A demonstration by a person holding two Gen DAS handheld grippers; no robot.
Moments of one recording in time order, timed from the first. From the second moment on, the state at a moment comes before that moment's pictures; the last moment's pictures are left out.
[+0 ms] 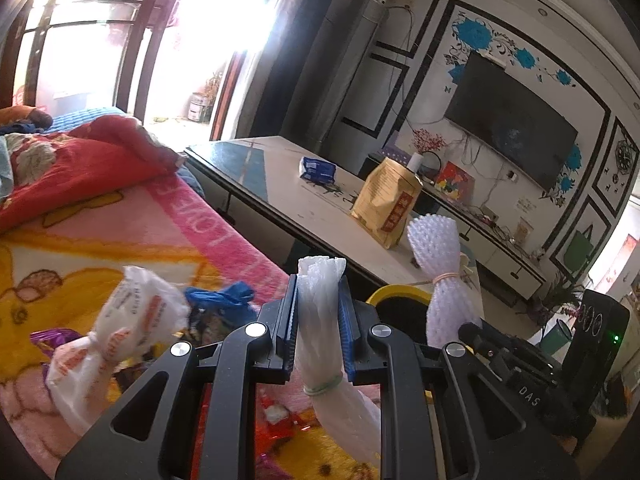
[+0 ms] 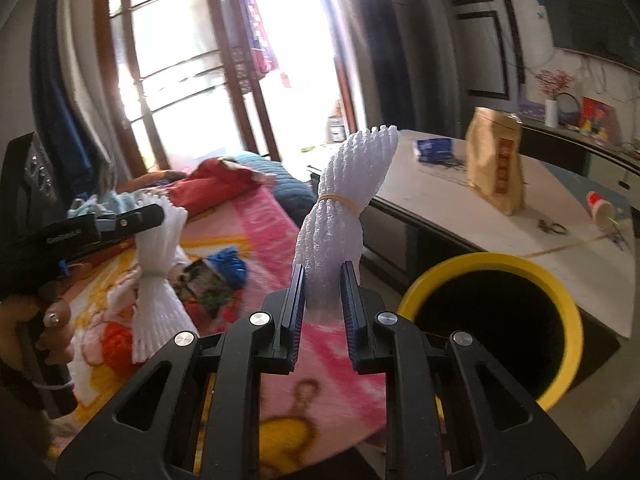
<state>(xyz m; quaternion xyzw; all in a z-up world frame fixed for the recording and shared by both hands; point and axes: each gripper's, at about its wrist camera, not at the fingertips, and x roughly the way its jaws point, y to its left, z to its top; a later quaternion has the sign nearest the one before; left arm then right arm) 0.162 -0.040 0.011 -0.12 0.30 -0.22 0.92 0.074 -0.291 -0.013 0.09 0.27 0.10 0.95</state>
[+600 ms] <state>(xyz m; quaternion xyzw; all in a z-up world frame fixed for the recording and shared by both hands) 0.183 -0.137 -0.002 -0.07 0.31 -0.27 0.91 0.069 -0.374 -0.034 0.14 0.32 -0.01 0.94</state>
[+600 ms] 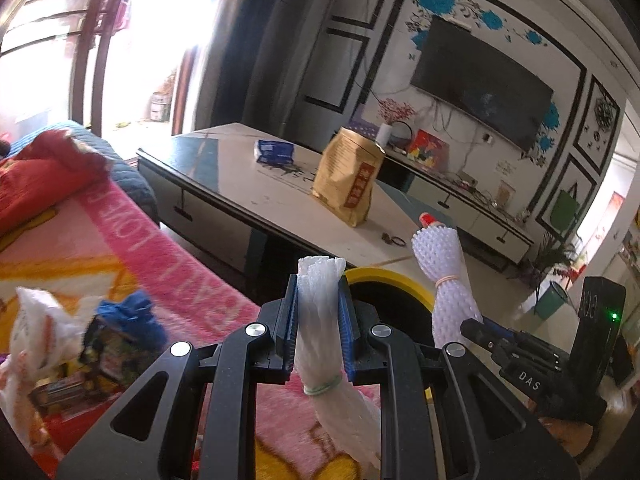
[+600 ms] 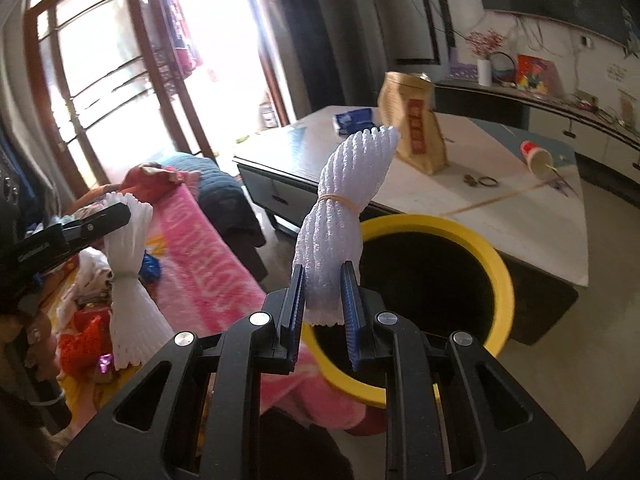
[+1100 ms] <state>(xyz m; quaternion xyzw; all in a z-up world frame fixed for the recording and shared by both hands) 0.211 -0.221 -0.036 -0.03 0.34 -0.29 0.90 0.075 -0.417 -0.064 0.18 0.37 -0.05 0.91</state>
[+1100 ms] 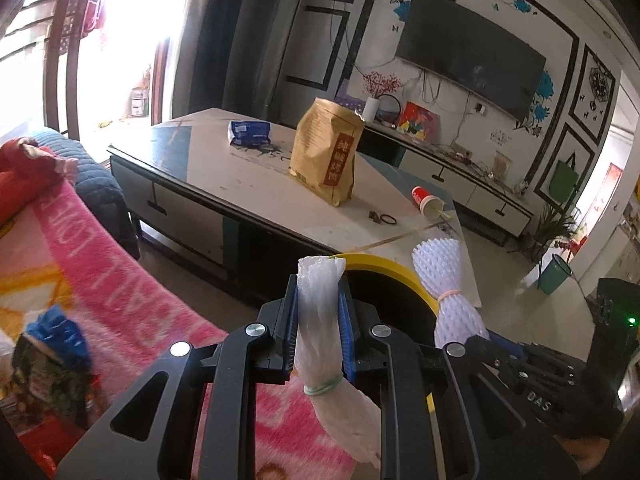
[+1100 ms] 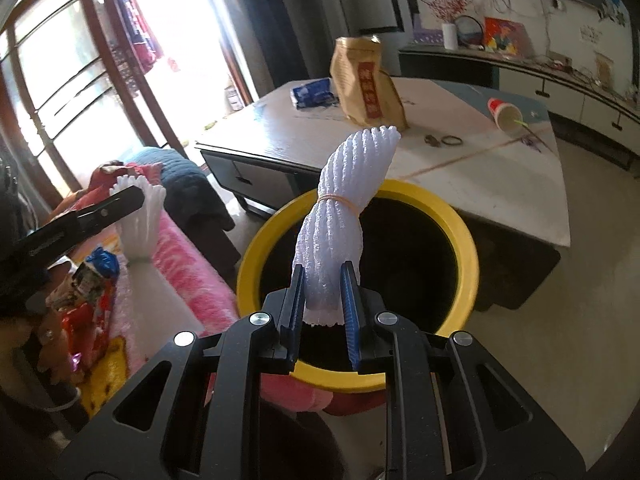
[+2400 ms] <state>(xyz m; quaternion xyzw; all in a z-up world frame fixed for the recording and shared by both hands) 0.176 -0.133 -0.019 -0.05 0.29 -0.19 0.94 0.058 -0.343 -0.015 0.12 0.27 0.03 0.96</state>
